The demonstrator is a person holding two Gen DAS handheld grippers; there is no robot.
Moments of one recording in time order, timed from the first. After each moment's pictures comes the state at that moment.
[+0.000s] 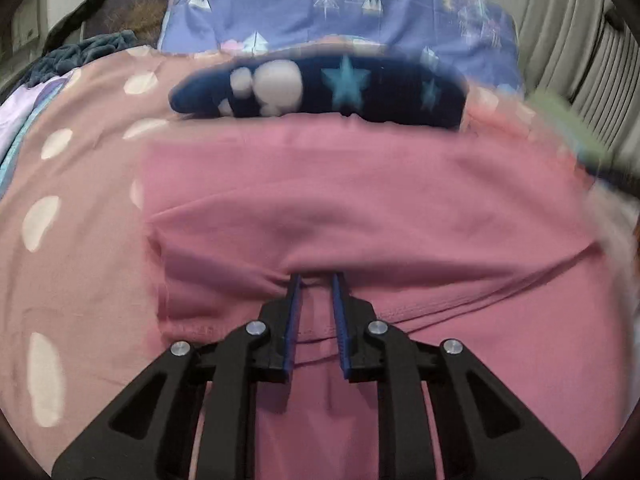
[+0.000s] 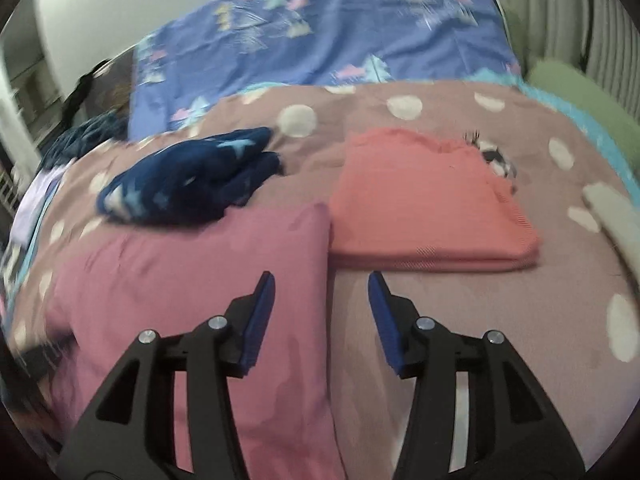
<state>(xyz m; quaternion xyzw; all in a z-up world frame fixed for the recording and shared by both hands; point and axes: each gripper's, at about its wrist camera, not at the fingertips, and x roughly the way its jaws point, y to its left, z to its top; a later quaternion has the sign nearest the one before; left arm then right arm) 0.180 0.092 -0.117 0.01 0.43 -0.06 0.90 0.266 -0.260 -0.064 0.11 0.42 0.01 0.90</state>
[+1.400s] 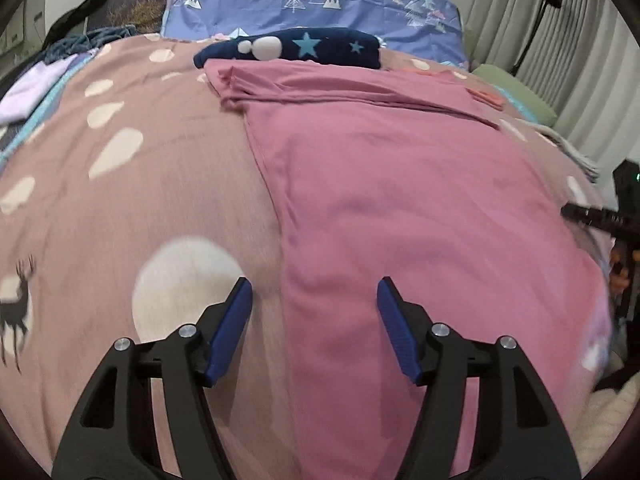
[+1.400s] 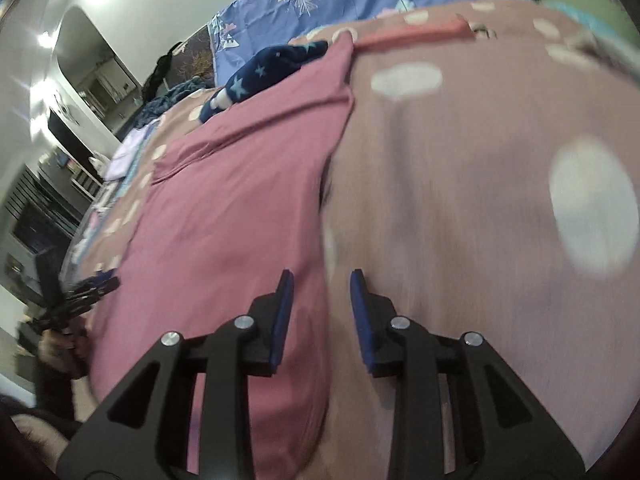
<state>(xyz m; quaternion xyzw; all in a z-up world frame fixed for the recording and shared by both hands) -0.056 0.141 -0.111 -0.02 0.44 -0.14 0.89 -0.031 -0.299 -0.116 0.19 0.44 0.17 0.86</state>
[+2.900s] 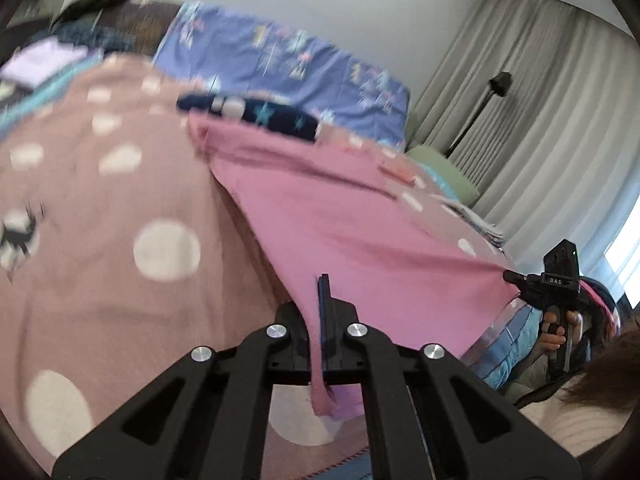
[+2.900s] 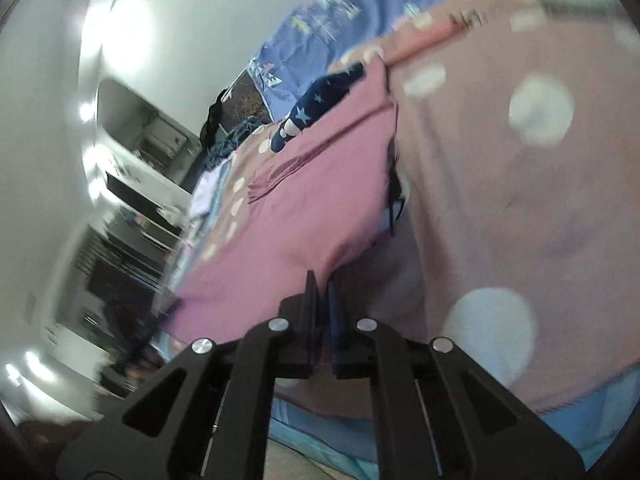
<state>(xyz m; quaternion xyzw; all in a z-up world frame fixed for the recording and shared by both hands) -0.172 0.162 -0.035 -0.14 0.32 -0.22 0.91 -0.141 -0.324 -0.052 0.31 0.39 0.23 0.84</state>
